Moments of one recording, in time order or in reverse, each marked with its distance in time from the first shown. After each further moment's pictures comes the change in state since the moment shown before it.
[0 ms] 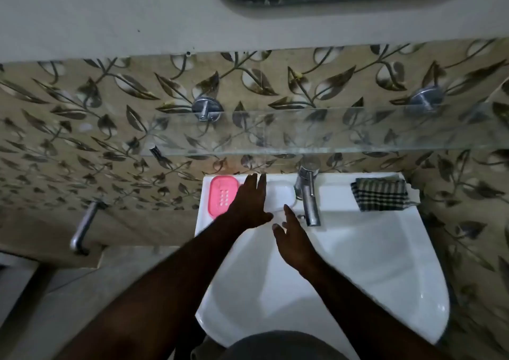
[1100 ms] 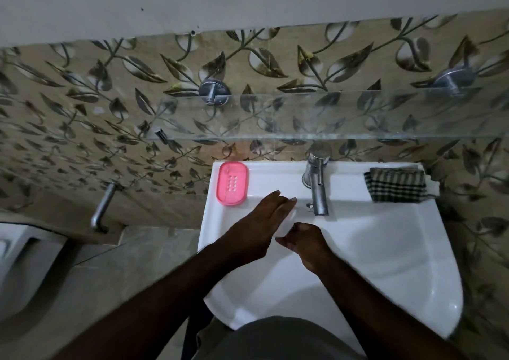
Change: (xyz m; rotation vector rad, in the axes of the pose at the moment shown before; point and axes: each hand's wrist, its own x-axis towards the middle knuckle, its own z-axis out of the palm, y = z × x) left_hand -0.094 0.020 0.010 -0.095 0.221 0.409; right_hand 0.003 0.033 -0.005 0.702 -0.086 0.371
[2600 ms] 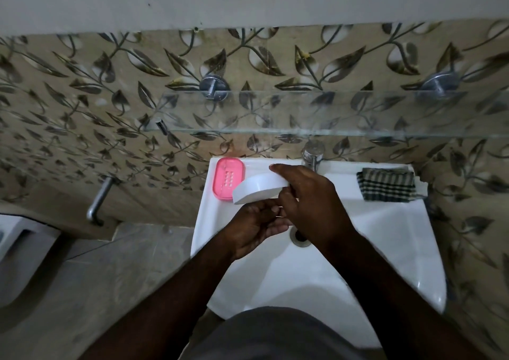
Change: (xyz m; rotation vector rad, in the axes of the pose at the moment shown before) left_hand 0.012 0.026 0.004 -1.670 0.119 -0.711; right_hand -0.110 -0.114 0.035 -1.088 0.113 -1.107
